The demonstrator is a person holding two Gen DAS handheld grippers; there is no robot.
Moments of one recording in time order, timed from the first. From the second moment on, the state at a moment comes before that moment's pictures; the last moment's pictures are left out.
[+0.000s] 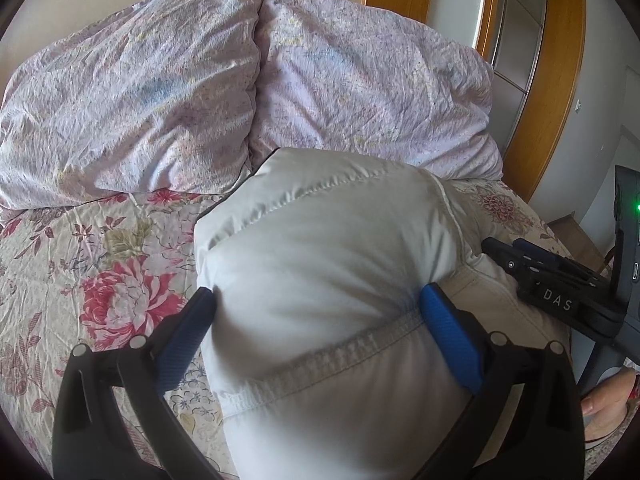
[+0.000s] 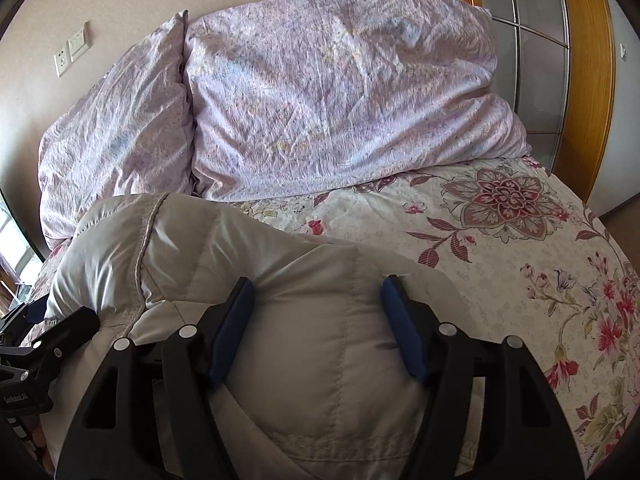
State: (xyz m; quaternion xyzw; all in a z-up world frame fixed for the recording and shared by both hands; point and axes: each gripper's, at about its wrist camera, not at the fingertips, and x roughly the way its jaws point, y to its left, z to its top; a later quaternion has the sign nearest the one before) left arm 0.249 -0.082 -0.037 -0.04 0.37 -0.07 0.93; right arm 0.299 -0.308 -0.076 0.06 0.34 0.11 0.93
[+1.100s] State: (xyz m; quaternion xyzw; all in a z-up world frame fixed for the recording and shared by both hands) left arm 0.260 -0.086 -0.049 -0.01 0.39 -0.05 0.92; right arm 0.314 -0.301 -0.092 0.04 0.37 0.10 0.92
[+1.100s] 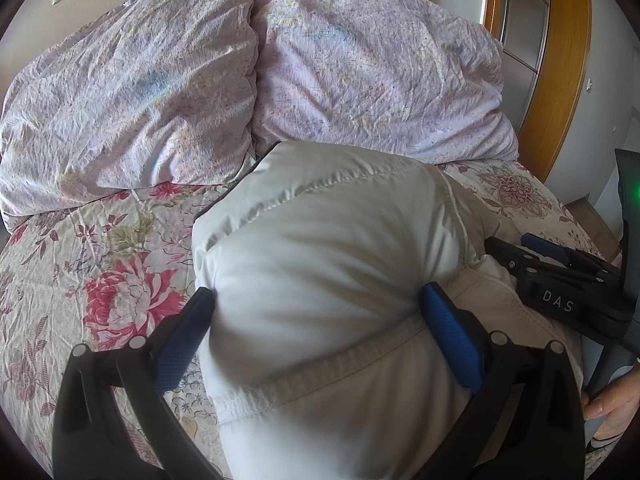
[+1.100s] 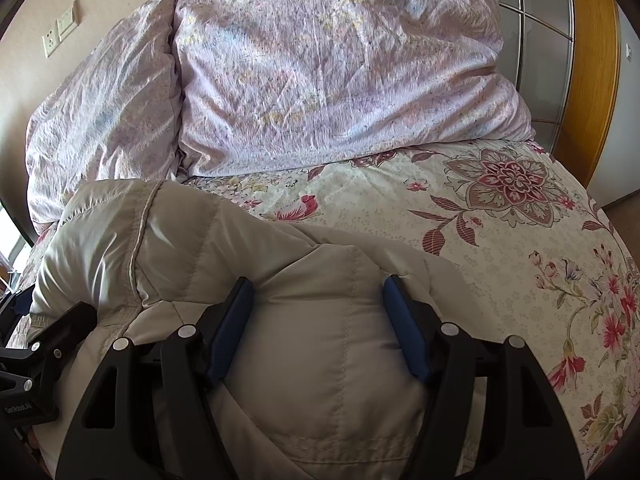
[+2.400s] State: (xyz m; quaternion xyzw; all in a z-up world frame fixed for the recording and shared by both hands) left arm 0.265 -0.083 -0.053 -0.01 0.39 -0.04 0.92; right arm 0.322 -0.294 -0.096 0.03 0.38 0.10 0.92
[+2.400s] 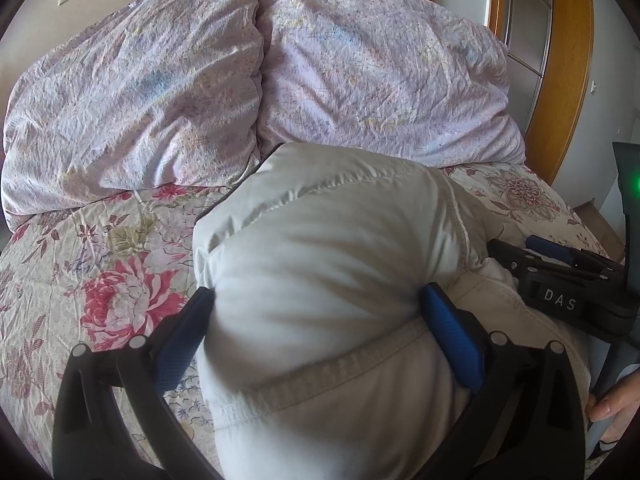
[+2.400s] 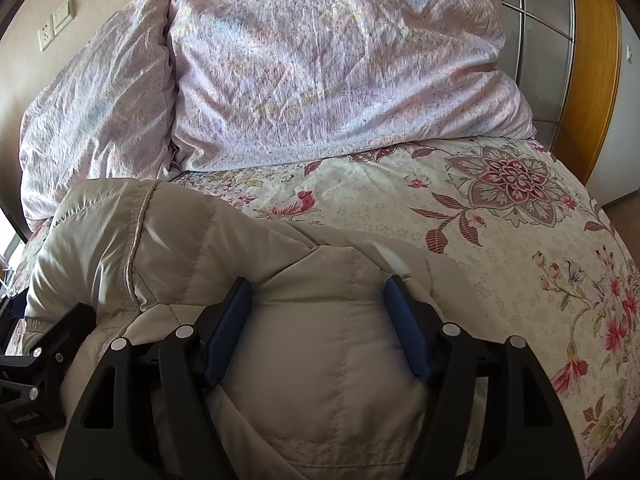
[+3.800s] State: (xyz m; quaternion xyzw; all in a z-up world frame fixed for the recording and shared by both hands) left arm 0.322 -0.082 -0.067 0.06 0.41 0.03 0.91; right arm 0.346 -0.295 -0.101 0.01 0.40 0.05 0.91
